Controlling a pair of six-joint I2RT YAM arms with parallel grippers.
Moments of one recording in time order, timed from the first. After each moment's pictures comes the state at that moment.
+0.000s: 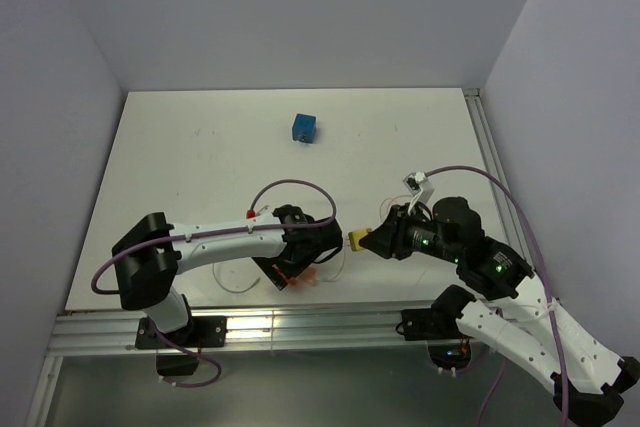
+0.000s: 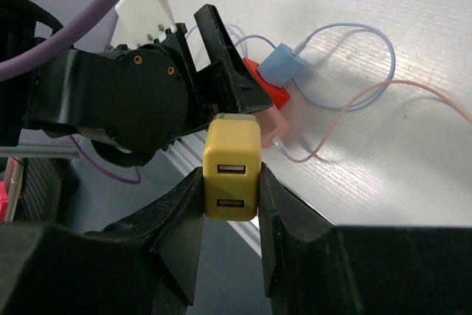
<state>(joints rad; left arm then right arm) -1.19 1.66 1.22 -1.14 -0.30 -1.96 0.69 0.55 0.71 -0.62 -0.26 0.67</state>
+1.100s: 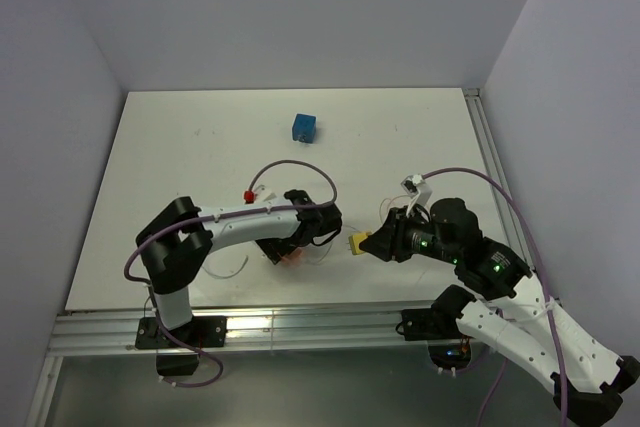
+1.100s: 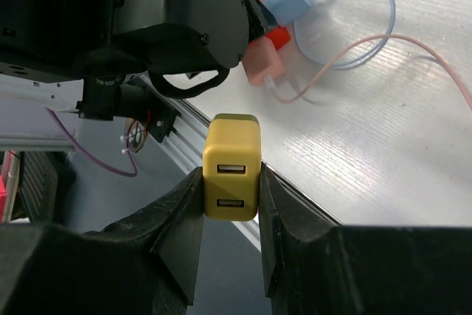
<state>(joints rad) -1.07 1.81 1.27 -1.19 -0.56 -1.95 0.69 0.55 0.70 -0.63 -0.27 0.67</state>
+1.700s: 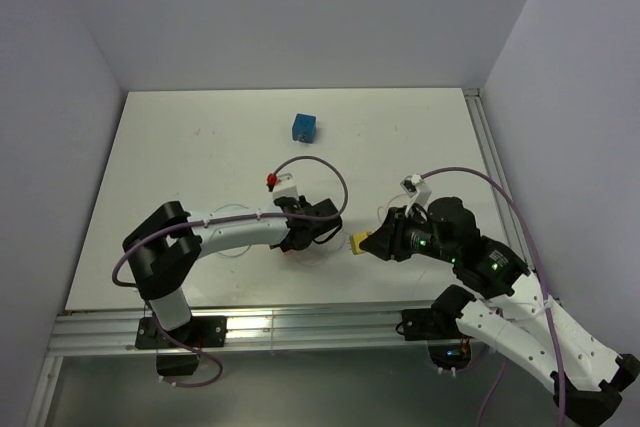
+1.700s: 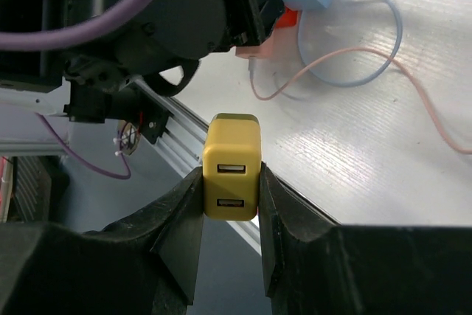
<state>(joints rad) -1.07 1.75 1.17 -0.87 -0.71 -1.42 0.69 0.56 0.69 -0.64 -0.26 0.67</state>
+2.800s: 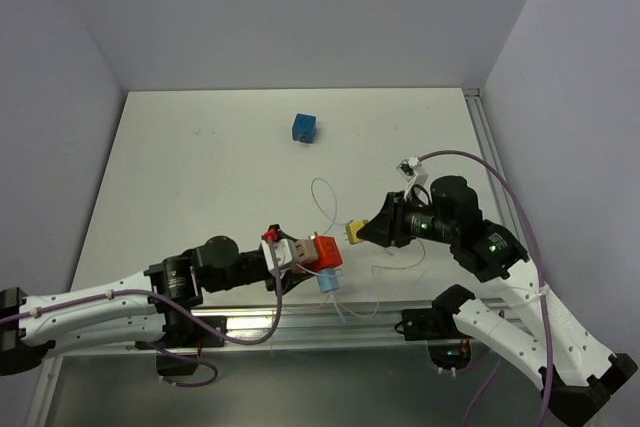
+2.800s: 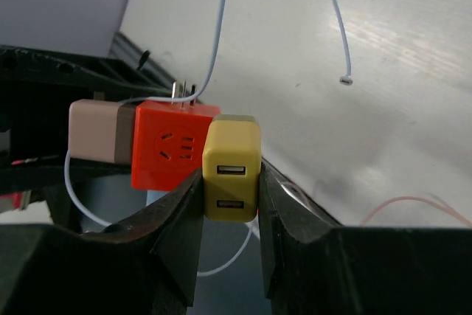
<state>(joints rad) -1.25 0.75 0.53 0.01 0.01 0.07 0.56 0.68 0.82 -0.65 -0.42 0.60</state>
